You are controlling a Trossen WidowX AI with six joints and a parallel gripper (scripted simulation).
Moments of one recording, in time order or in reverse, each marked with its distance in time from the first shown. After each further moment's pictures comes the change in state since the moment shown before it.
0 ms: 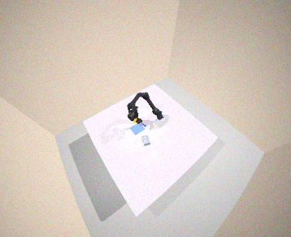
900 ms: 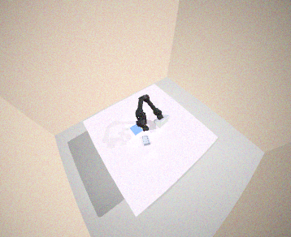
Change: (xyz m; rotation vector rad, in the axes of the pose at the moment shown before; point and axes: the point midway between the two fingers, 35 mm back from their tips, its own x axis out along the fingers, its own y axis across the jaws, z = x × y) arm -0.002 0.122 -0.026 0.372 0.038 0.021
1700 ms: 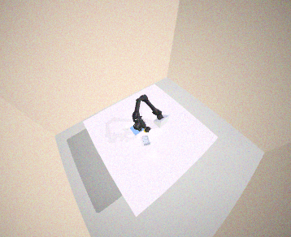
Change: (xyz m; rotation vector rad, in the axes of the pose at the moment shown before) arm 0.064 0.012 -0.014 -0.389 0.276 0.314
